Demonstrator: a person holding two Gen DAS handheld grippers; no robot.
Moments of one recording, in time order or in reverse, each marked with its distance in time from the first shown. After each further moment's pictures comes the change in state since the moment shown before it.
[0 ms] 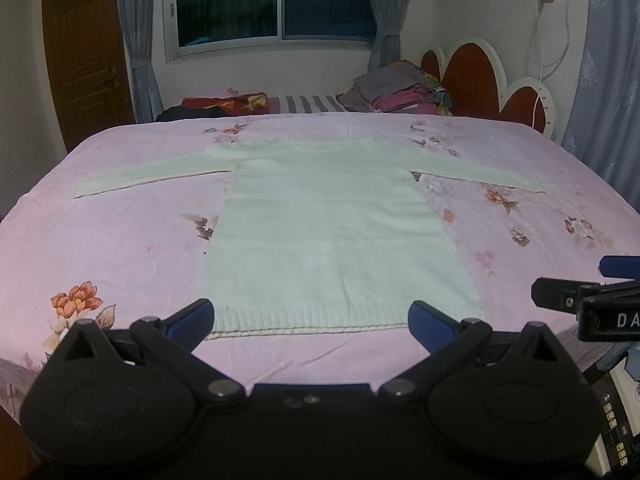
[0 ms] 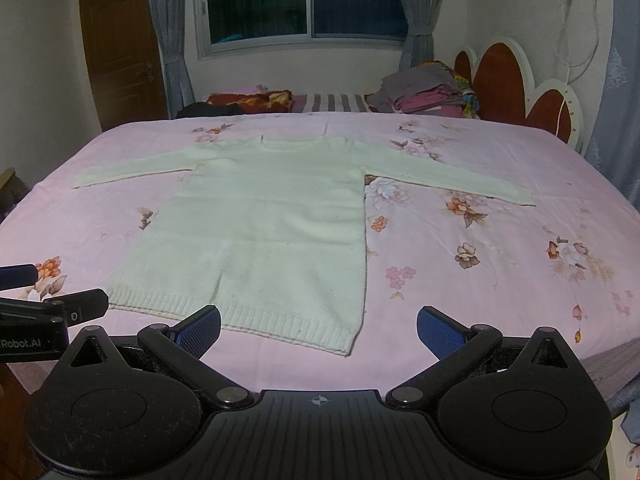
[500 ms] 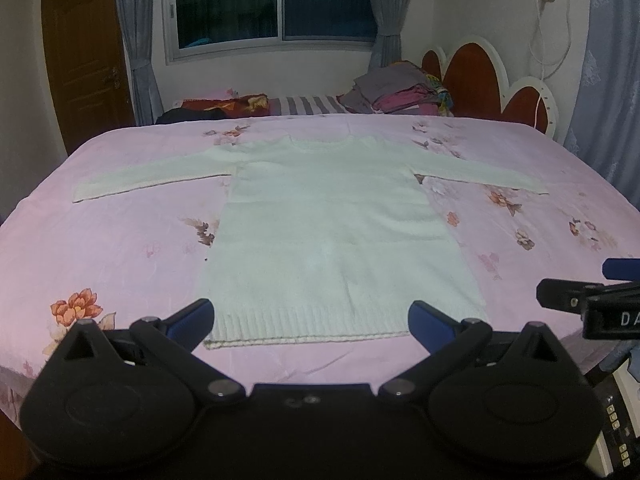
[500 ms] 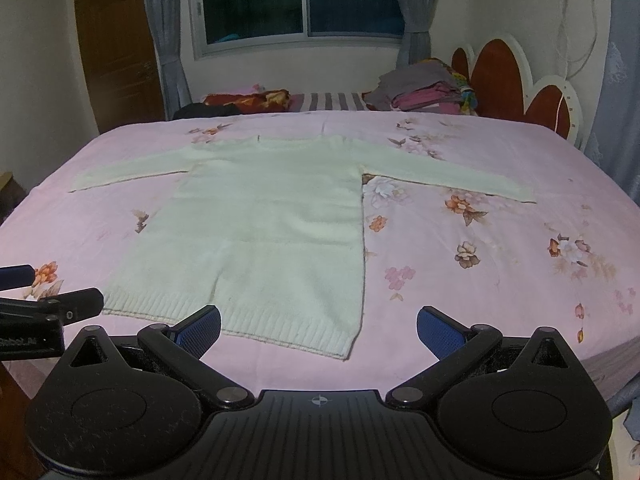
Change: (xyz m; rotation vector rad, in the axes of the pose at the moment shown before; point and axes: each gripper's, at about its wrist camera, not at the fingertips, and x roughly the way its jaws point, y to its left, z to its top) left arm 0.007 0.005 0.004 0.003 -0.008 0.006; right arm 0.008 -0.003 0.005 0.017 0.002 -0.004
